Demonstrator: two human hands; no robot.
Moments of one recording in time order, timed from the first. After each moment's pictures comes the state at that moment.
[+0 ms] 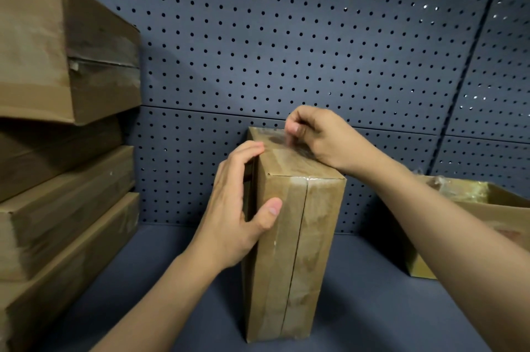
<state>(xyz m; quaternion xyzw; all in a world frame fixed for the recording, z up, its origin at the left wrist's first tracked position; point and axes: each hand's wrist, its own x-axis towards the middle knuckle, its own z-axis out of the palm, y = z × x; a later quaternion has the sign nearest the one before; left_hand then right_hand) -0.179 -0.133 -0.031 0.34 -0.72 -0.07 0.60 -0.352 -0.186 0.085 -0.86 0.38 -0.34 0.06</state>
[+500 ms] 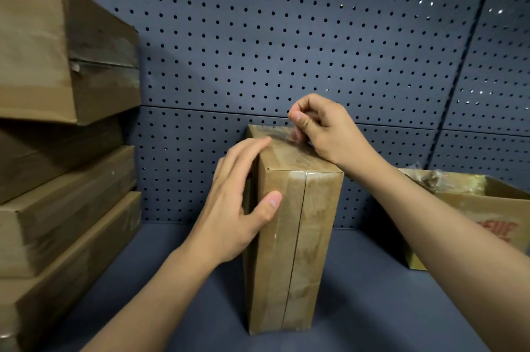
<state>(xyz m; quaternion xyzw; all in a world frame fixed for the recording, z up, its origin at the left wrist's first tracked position) -0.176 -0.127 -0.025 0.35 -0.75 -0.04 0.56 -0.353 -0.184 0.076 -0.81 0.33 -0.47 0.10</state>
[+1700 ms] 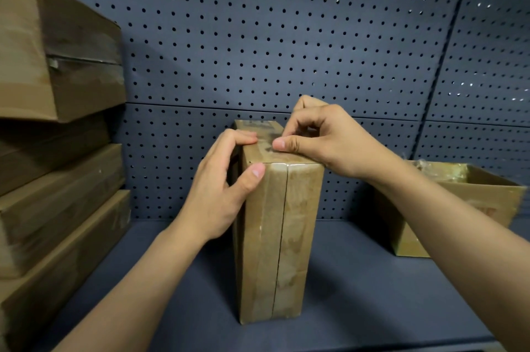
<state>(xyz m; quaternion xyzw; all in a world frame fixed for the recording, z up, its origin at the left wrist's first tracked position) -0.177 -0.127 -0.006 0.35 -0.73 -0.09 0.58 -0.374 -0.150 0.079 -0.87 0.31 -0.37 0.10</state>
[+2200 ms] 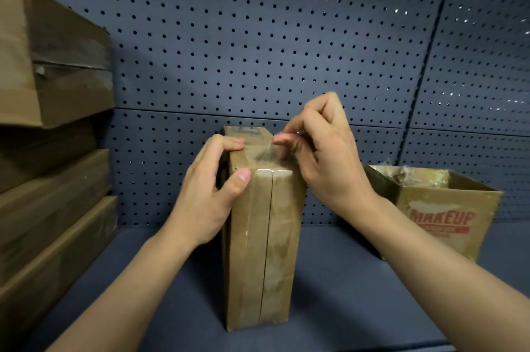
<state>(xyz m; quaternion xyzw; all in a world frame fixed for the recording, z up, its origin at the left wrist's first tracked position) -0.179 -0.128 -0.006 0.35 -0.72 -0.09 0.59 -0.367 -0.126 0.056 -0.80 0.26 -0.54 -0.09</state>
